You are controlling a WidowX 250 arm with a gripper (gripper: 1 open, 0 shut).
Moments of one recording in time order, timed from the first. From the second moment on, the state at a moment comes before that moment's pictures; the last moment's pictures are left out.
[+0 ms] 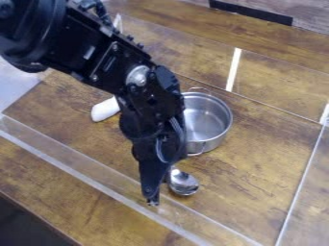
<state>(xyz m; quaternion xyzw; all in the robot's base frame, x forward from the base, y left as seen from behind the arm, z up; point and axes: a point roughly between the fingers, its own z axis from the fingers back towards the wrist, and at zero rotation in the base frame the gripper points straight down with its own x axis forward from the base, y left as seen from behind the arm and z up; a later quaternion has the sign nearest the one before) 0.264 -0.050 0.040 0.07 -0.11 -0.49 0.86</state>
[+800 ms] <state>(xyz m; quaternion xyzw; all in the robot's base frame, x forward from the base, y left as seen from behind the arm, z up) 0.267 -0.036 0.033 0.04 -0.12 -0.50 0.86</state>
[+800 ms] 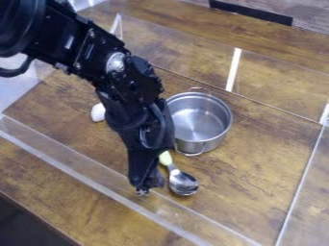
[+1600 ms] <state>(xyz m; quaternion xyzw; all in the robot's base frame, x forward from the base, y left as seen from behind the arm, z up) 0.263 -0.042 0.027 0.00 -0.08 -0.50 0.86</state>
